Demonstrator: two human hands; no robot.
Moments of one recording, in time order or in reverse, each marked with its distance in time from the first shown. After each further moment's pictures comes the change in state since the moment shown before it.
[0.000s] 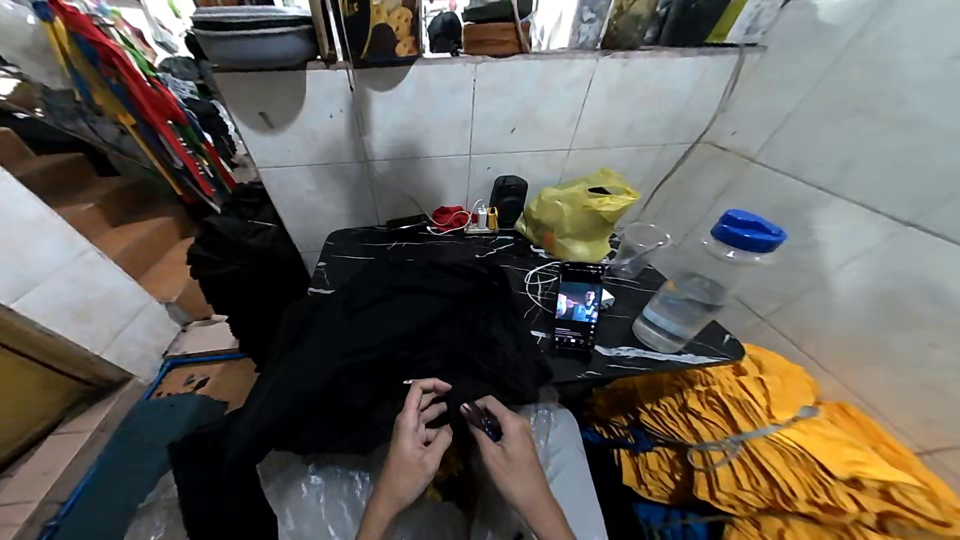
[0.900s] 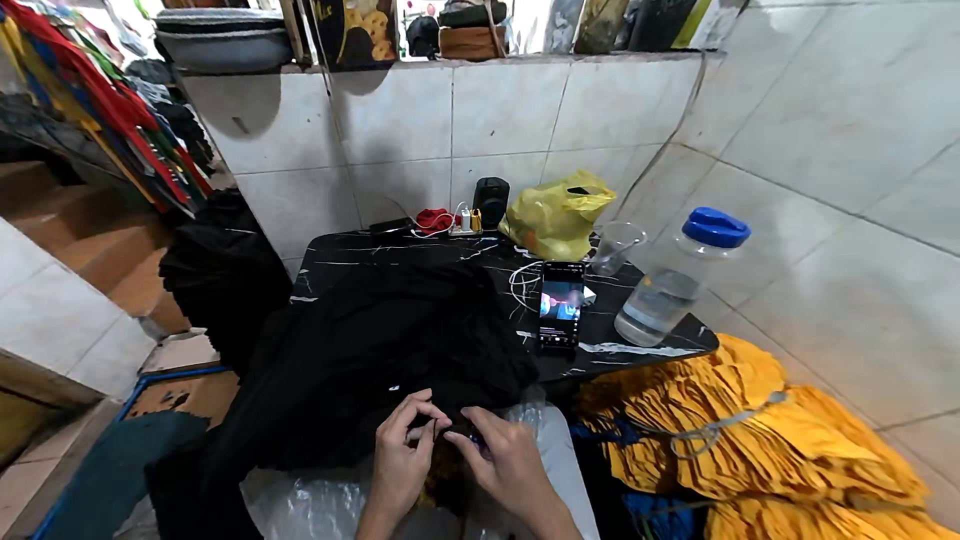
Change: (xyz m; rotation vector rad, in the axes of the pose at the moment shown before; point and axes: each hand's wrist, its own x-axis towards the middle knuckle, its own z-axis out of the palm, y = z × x) left_hand 0.000 -0.017 0.006 0.277 0.154 0.251; right_hand -0.003 0.014 -0.009 -0.322 0.114 -0.463
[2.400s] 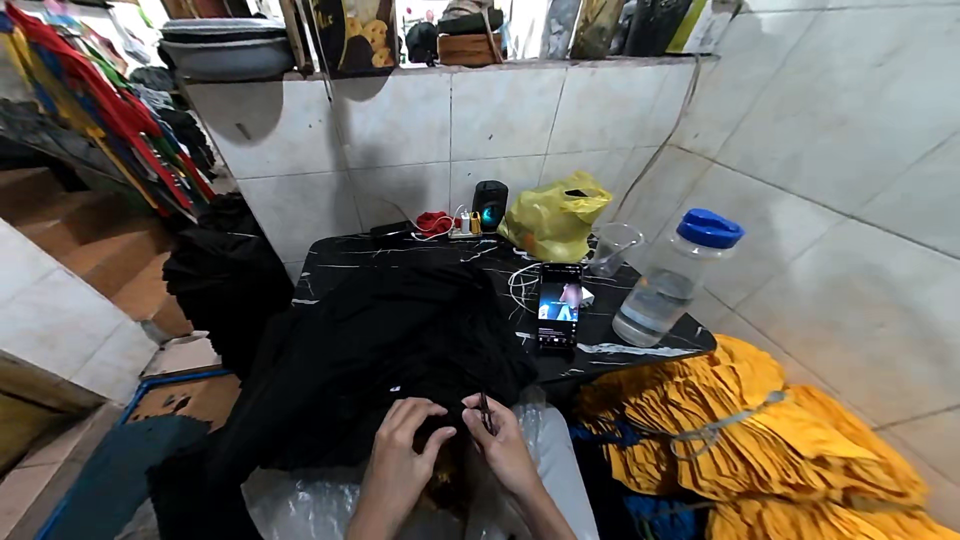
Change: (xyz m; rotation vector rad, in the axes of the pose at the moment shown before) left_hand 0.004 0.014 -0.012 0.500 -0.137 0.080; right_hand 0.008 -0.001 0.009 1.056 -0.017 0.621
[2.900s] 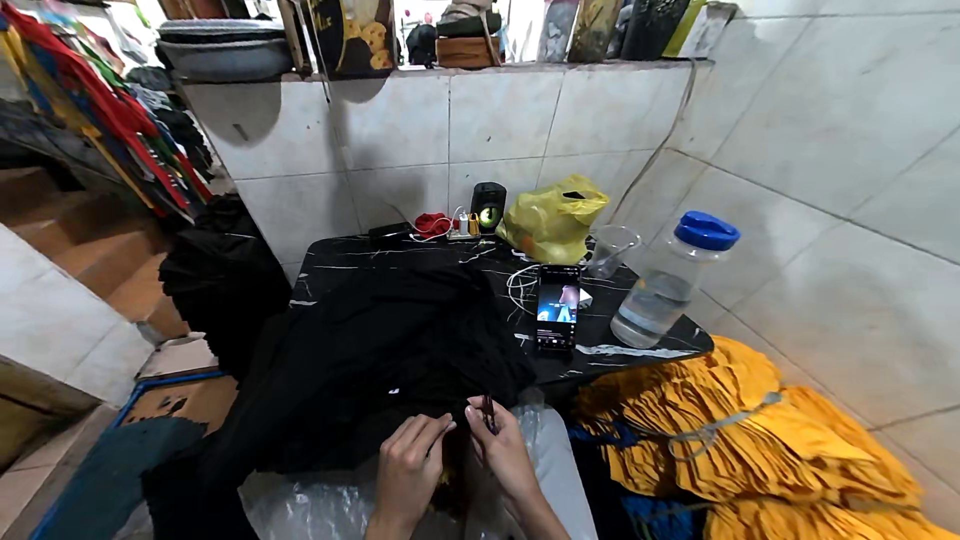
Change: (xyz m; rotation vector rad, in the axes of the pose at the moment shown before) left_hand -0.013 -0.010 0.033 0.074 0.202 0.144; right_hand -0.002 0.000 0.006 0.050 0.132 0.103
